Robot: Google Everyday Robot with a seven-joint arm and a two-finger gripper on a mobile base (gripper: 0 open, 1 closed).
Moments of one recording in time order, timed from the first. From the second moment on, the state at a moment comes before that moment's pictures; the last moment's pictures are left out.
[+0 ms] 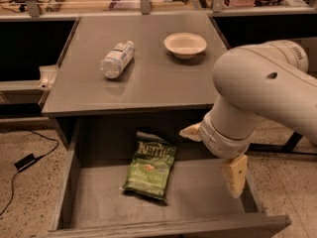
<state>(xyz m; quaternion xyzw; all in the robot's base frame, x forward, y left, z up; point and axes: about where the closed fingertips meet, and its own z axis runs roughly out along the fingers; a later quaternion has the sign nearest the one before) 0.398 -0.129 0.788 -0.87 0.49 0.00 0.06</state>
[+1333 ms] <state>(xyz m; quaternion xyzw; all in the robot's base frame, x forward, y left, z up) 0.412 -0.079 0.708 -0.97 0.22 0.12 0.02</state>
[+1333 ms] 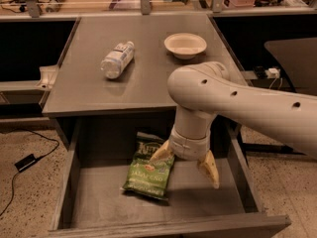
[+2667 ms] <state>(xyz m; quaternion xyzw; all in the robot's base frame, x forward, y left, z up) 0.506 -0.033 0.642 -0.99 0.13 -0.01 0.03</state>
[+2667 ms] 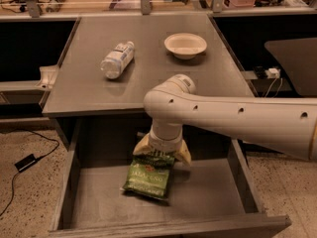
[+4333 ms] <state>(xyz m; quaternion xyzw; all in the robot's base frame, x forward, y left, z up) 0.459 -0.003 0.670 -0.98 0.04 -0.06 0.18</state>
